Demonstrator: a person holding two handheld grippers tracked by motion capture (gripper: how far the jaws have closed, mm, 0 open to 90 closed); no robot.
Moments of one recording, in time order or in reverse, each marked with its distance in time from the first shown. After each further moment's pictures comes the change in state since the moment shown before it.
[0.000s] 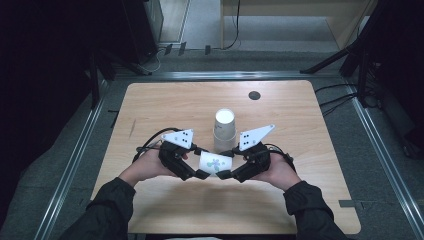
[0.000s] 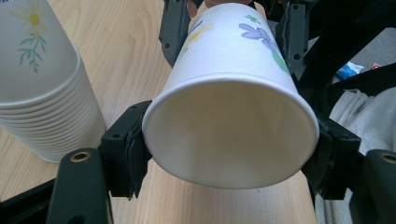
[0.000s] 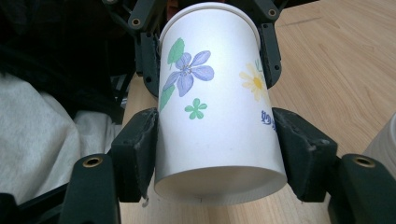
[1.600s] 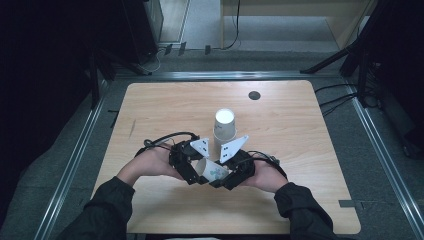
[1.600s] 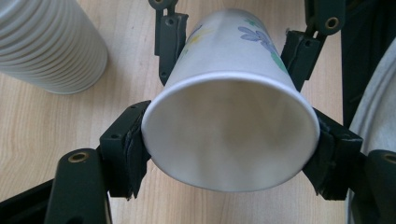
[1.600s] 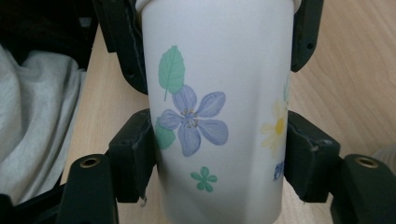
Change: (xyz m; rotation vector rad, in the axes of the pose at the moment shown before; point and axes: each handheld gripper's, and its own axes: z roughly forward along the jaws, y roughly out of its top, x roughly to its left) left arm -0.003 0.016 0.029 0.429 0.091 0.025; right arm -0.007 -0.017 0.052 0.222 -0.036 -0.065
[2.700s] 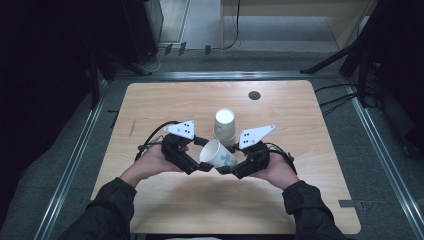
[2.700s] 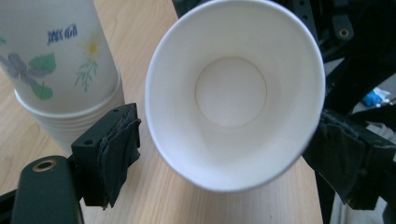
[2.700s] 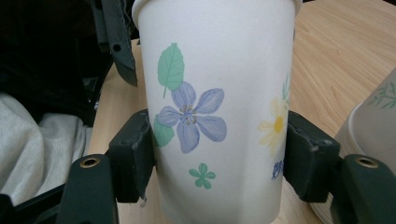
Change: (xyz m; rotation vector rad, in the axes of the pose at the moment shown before) left arm 0.008 -0.012 -0.026 -0.474 -0.002 -0.130; right arm -0.003 0.002 -0.050 -0.236 -0.055 0.058
